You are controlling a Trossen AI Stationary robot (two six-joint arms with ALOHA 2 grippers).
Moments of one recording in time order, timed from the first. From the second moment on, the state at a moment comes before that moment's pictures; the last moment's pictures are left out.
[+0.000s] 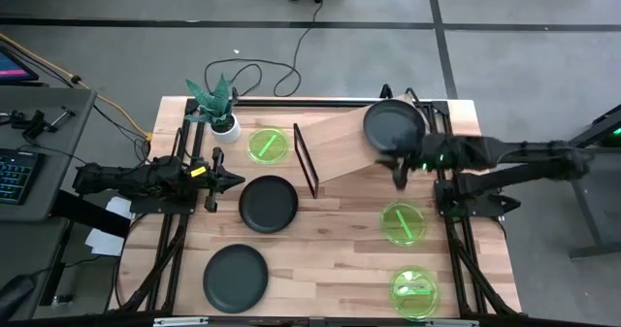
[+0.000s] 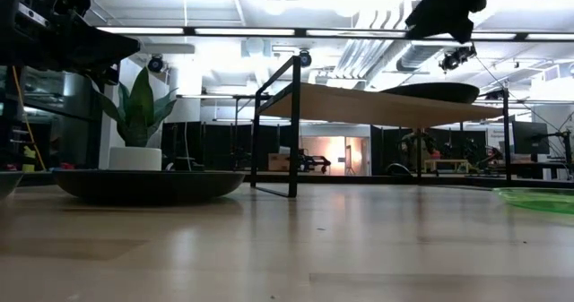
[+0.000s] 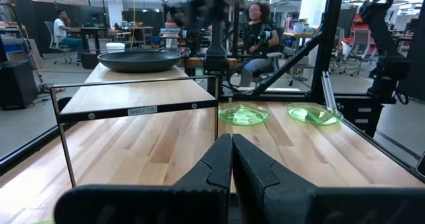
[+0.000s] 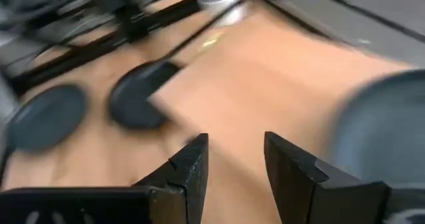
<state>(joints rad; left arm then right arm) -0.06 0.00 0.01 0.02 -0.06 -0.01 0.03 0.82 0.78 -0.49 0.23 0.39</state>
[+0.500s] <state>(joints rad) -0.06 0.00 0.01 0.02 -0.06 -0.01 0.45 0.85 0.66 -0.59 0.20 0.84</state>
